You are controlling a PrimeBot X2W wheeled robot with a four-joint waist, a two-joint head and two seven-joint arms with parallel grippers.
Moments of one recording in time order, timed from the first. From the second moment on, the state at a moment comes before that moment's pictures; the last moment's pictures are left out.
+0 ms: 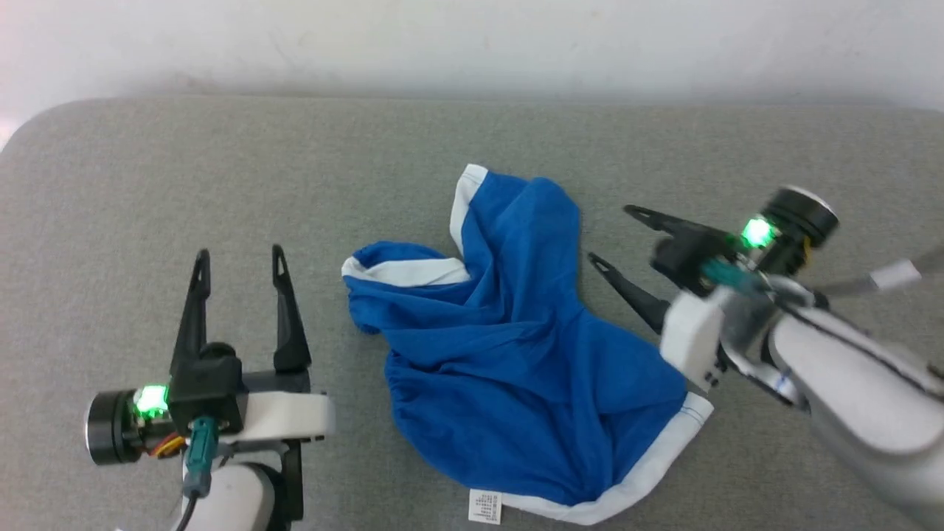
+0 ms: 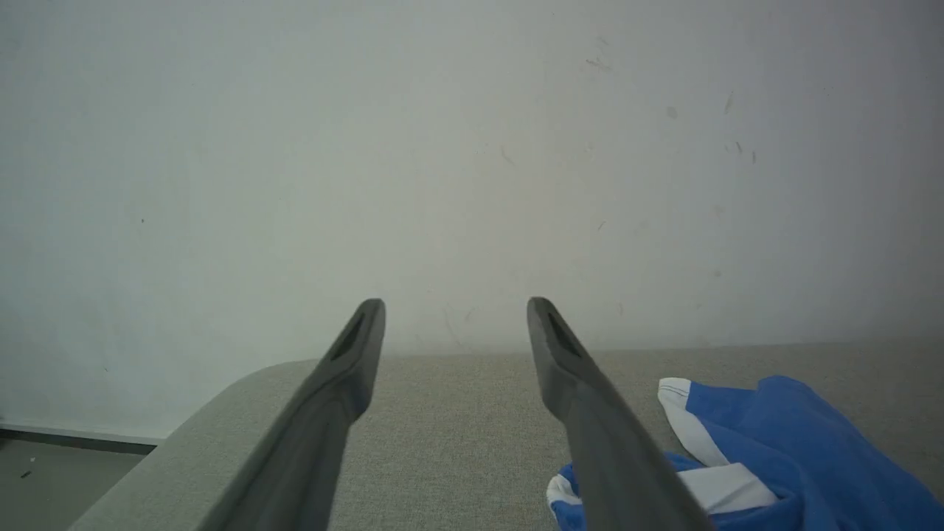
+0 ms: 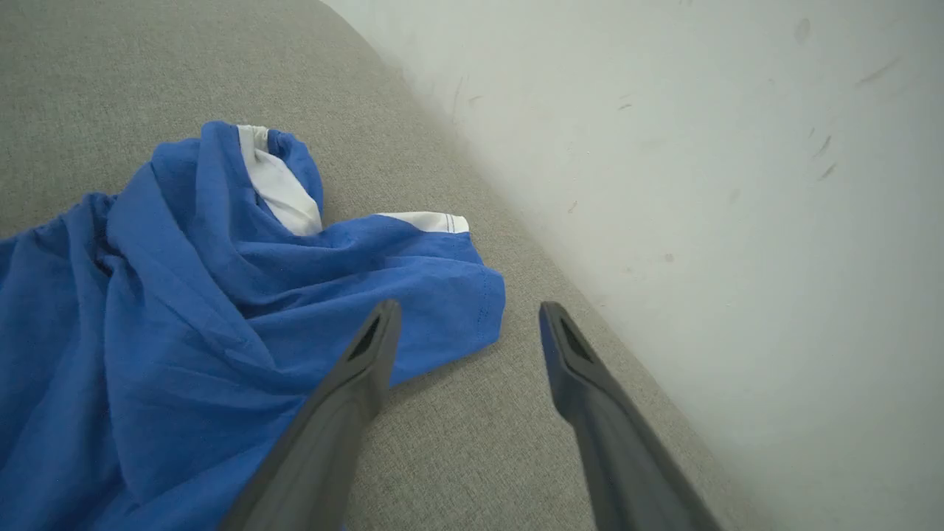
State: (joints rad) left arm -0.16 0.35 -0.36 -0.06 -0.23 0.50 -0.26; right arm -0.68 -0.50 0.83 0.28 0.32 0.13 0.00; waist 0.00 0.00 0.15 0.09
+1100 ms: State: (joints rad) left arm -0.20 0.09 -0.15 -0.02 -0.05 0.27 -0.26; right arm -1.08 -0.47 1.27 0.51 0.75 0.13 0.38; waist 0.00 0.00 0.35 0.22
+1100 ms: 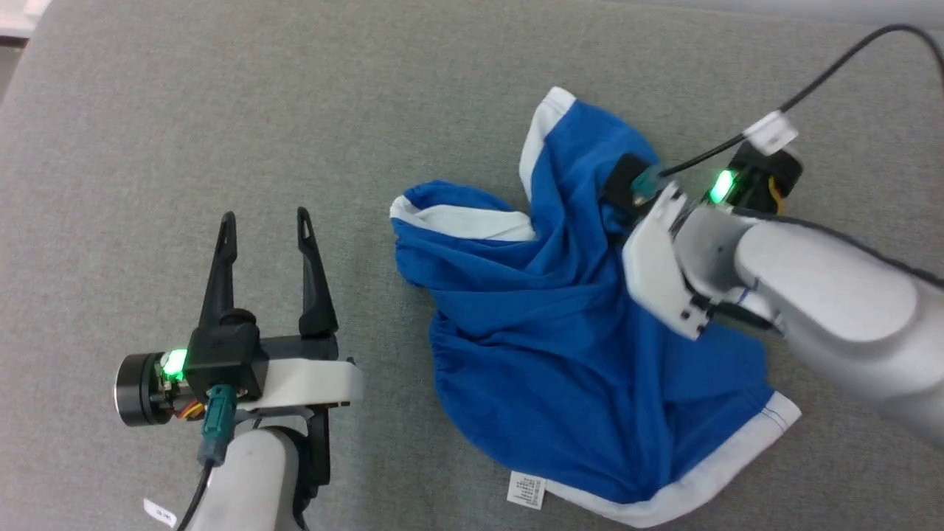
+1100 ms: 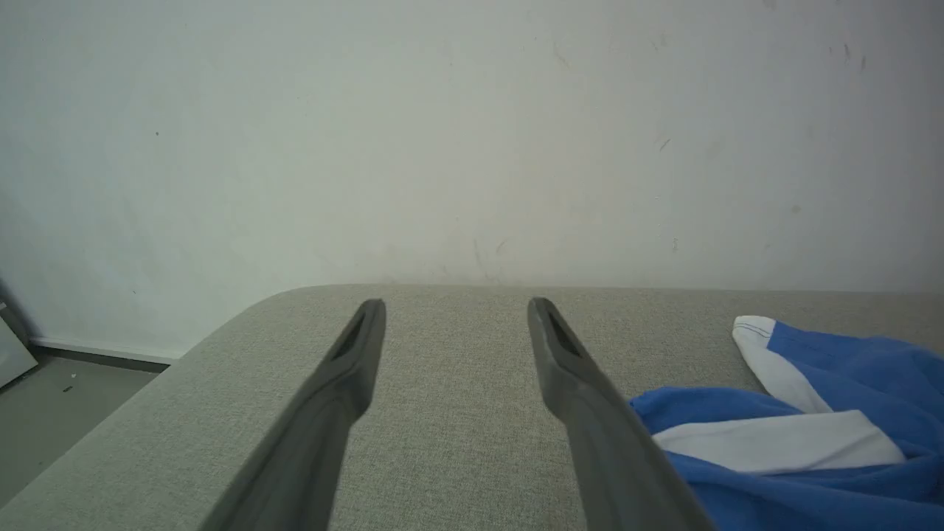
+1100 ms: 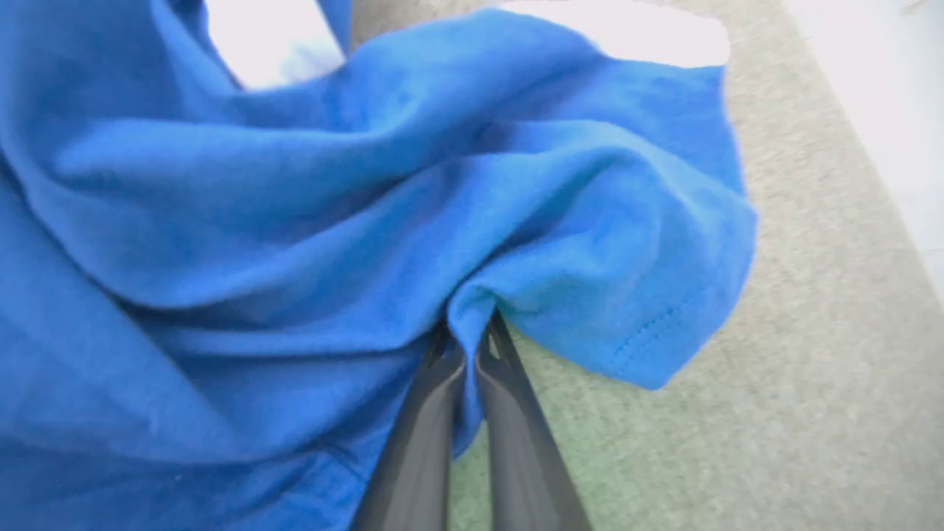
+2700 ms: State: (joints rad) left arm -0.10 0.12 -0.13 -0.01 0.00 0.25 -0.26; right arm -1.10 -0.82 1.28 0.34 0.89 0.13 0.21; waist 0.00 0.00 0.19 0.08
